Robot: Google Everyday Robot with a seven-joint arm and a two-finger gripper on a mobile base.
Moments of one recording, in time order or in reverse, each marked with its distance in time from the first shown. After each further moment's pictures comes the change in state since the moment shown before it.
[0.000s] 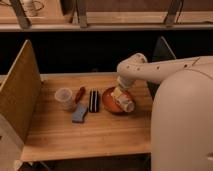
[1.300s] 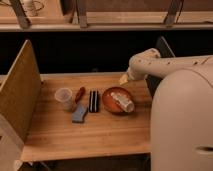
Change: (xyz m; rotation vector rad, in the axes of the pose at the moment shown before) arm 0.001 -0.077 -0.013 0.068 -0.114 0.552
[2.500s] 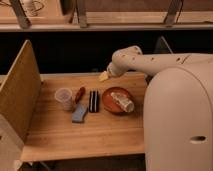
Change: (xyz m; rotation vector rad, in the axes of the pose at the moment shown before) arm -0.053 0.115 0.007 -0.197 -0.067 -0.107
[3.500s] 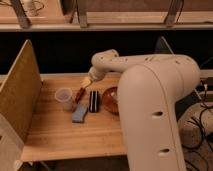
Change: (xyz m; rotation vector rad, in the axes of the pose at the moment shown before) arm -0.013 0.112 0.082 -0.161 0.102 -0.179
